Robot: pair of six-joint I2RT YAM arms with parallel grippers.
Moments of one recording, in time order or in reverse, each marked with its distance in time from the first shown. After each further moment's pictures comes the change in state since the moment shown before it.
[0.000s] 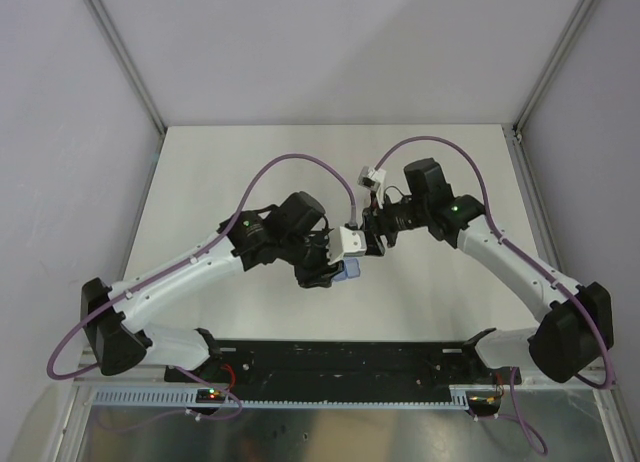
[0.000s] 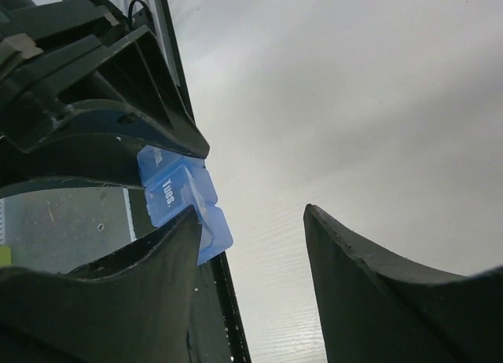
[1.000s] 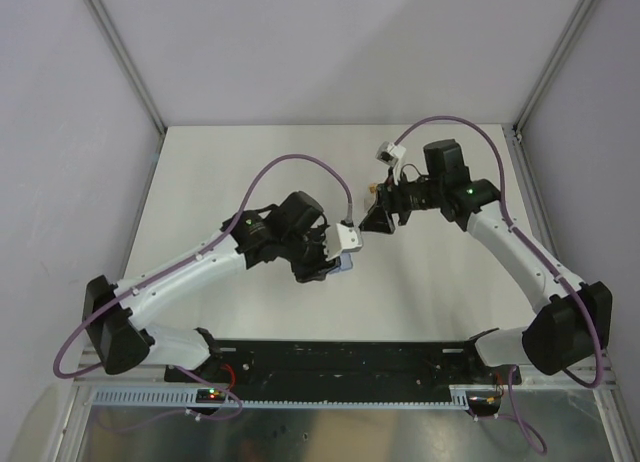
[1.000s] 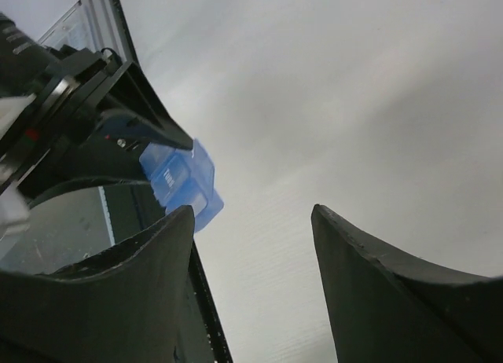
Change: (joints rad) left arm 0.023 0.004 -0.041 0.021 -0.082 0.023; right arm -0.111 0.048 0.112 -0.042 -0.002 0.008
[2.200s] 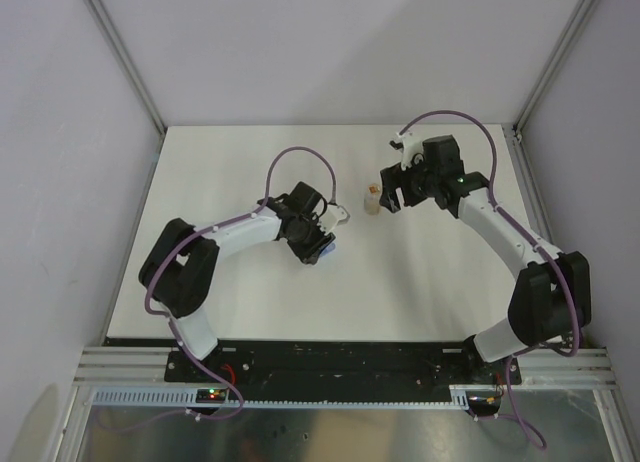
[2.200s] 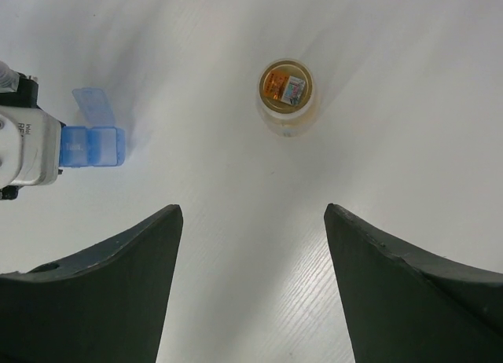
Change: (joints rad) left arm 0.279 0.425 -0.074 0.304 -0.057 -0.113; right arm -0.094 0.135 0.001 0.105 0.541 -0.011
